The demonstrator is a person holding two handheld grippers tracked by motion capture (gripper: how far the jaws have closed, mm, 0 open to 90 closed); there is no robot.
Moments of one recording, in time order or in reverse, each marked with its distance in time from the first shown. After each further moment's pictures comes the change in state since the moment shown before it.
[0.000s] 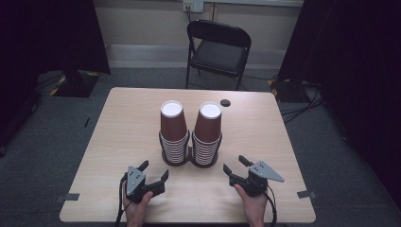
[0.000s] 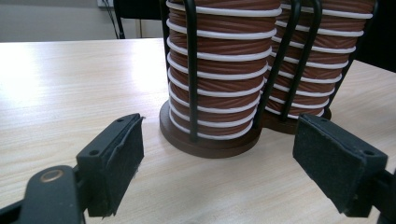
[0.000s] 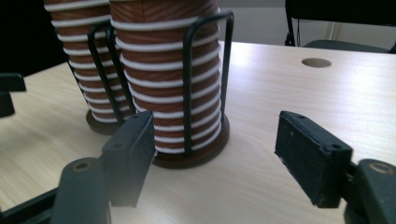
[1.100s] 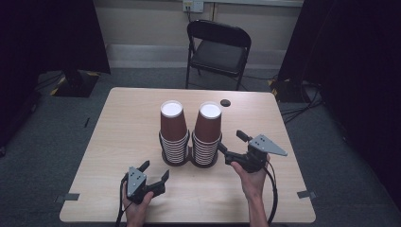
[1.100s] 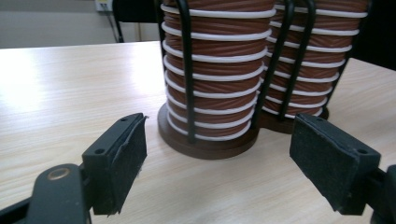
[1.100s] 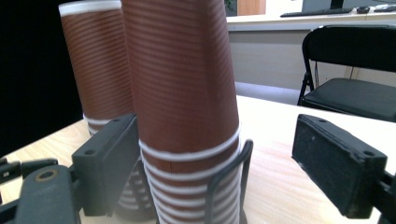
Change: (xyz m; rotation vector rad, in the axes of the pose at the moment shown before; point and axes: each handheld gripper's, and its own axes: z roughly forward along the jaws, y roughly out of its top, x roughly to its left) left arm -0.001 0.000 -0.001 -0.003 -0.012 0.016; right arm 0.004 0.086 0.018 -0.100 0.079 0.001
